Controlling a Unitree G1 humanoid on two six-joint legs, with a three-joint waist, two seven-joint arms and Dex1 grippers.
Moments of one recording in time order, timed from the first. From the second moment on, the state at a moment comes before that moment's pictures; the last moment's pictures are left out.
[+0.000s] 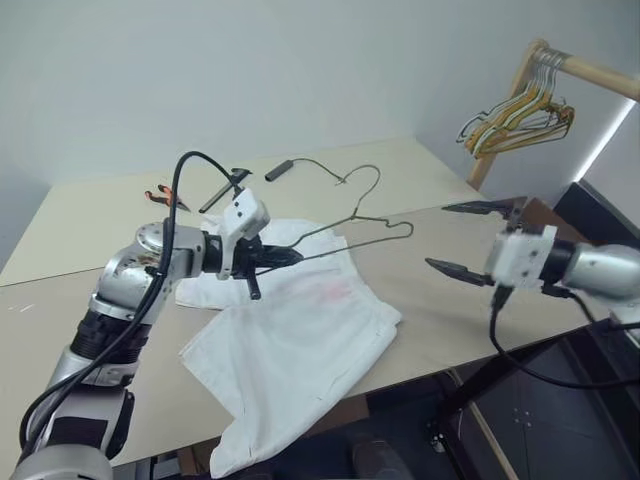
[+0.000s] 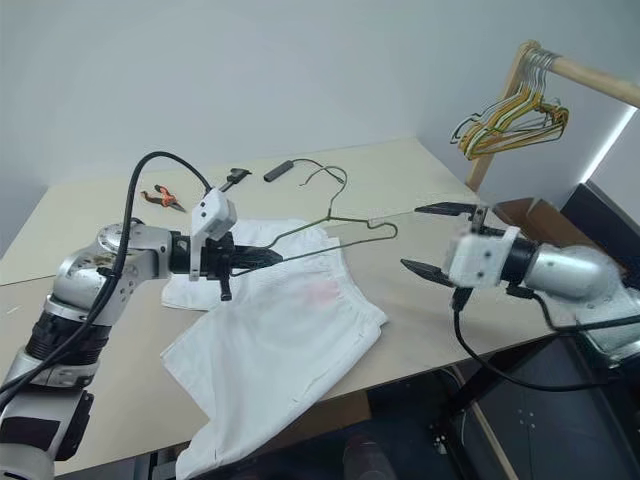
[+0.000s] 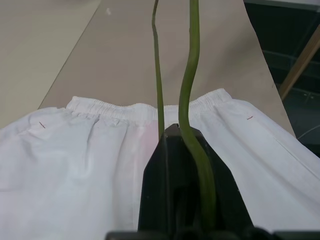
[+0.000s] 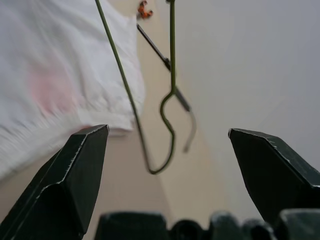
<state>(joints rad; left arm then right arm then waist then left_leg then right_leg) -0.66 0.70 -0.16 -0.07 -0.43 0.70 -1.06 -0.43 -1.23 0.26 -0.04 0.56 -0.28 0.79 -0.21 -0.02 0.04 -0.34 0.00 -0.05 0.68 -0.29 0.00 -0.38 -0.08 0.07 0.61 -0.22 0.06</state>
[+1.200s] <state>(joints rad) -0.63 0.72 -0.14 -0.14 -0.42 0.59 -1.16 -0.92 -0.82 0.38 0.32 0.09 0.16 1.49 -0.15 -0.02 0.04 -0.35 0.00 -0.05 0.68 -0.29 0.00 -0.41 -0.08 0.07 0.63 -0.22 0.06</state>
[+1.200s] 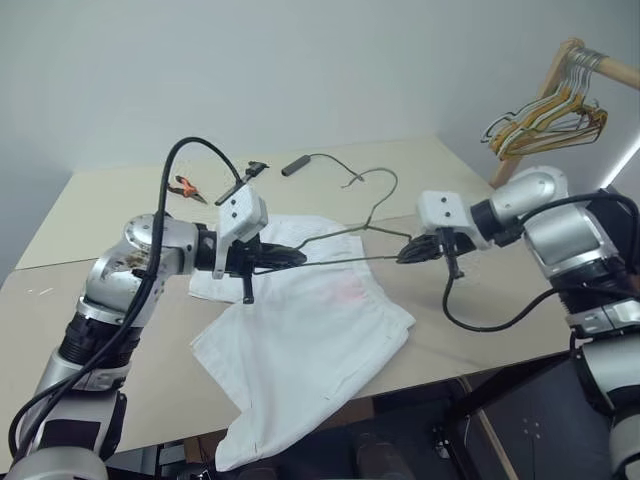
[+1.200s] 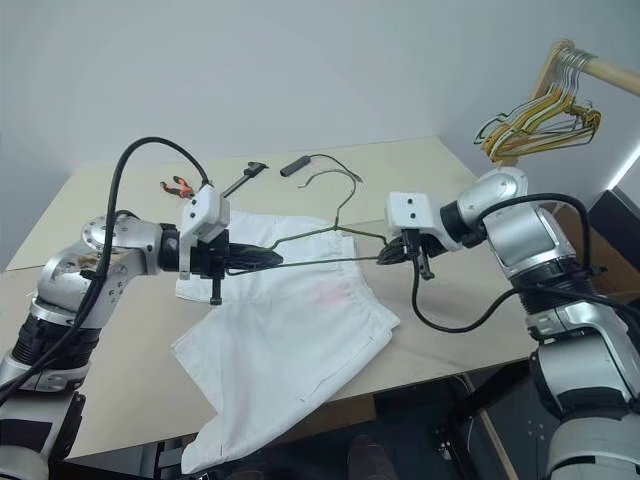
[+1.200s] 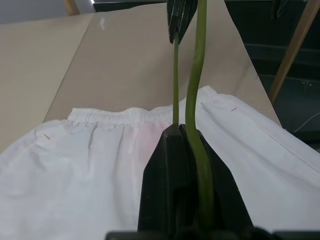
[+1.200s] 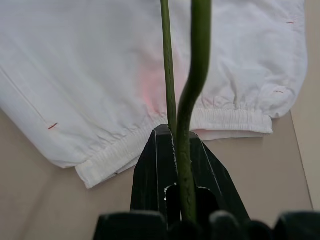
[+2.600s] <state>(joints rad) -0.28 0.80 0.05 -0.23 -0.52 0.29 -1.35 -0.46 -1.04 0.23 0.19 0.37 1.09 1.32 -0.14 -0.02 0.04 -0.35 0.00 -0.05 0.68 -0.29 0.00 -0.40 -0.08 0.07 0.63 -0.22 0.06</state>
